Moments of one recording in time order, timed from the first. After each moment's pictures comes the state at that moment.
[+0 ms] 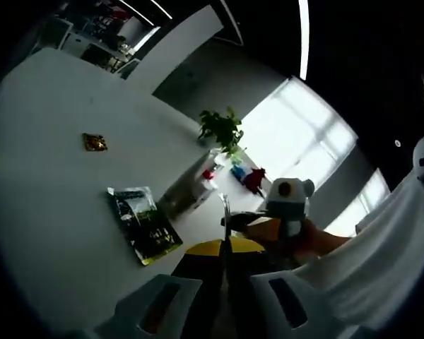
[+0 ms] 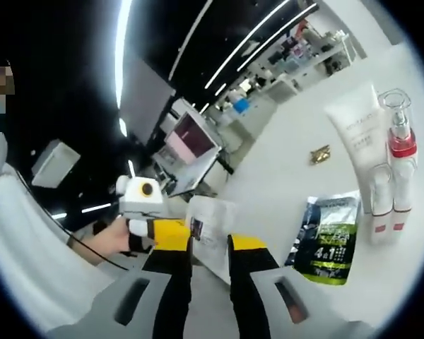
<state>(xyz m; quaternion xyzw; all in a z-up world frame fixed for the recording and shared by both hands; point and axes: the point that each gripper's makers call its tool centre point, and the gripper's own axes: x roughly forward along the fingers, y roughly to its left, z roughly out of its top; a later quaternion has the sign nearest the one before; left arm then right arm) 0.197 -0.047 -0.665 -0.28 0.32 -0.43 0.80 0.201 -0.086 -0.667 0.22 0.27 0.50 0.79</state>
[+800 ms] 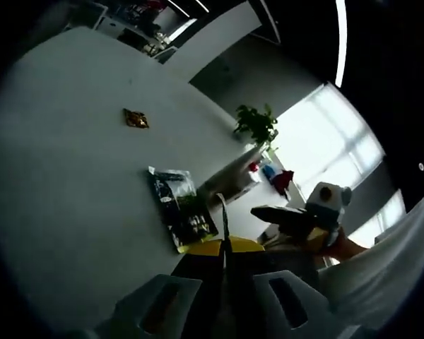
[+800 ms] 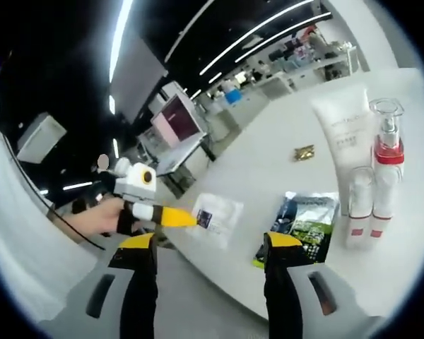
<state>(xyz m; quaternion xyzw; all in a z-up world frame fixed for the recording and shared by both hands) 0.216 -0.023 -0.723 -0.29 0.38 -0.35 0.81 0.209 -0.104 -0.693 0.15 0.29 0.48 0.81</state>
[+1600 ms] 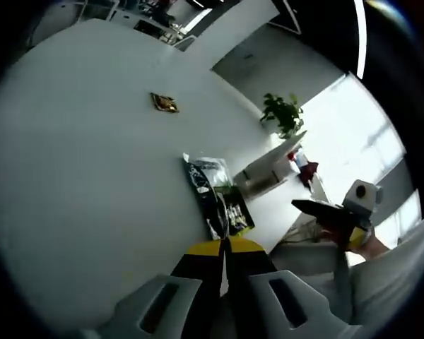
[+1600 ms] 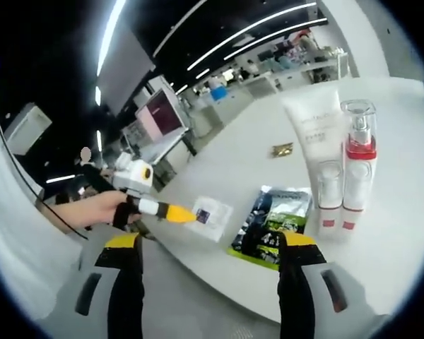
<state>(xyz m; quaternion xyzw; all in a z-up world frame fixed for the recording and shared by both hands) 0.232 -0.007 -0.775 -0.26 0.43 -0.30 0.81 0.210 -0.132 -0.709 0.11 0.31 0.44 0.84</state>
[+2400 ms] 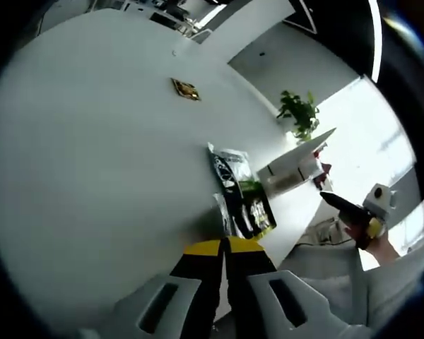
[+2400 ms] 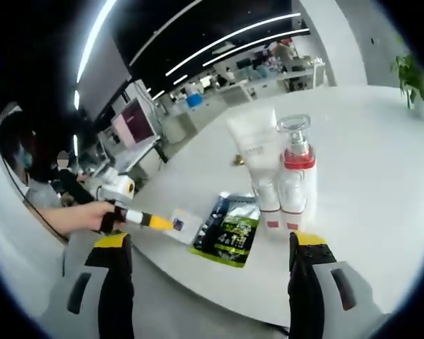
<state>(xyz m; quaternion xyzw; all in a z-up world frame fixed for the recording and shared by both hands) 0.242 0.003 -0.810 -0.26 0.45 -0.26 0.81 0.230 -0.189 -0.708 0.10 0.30 0.36 0.88</state>
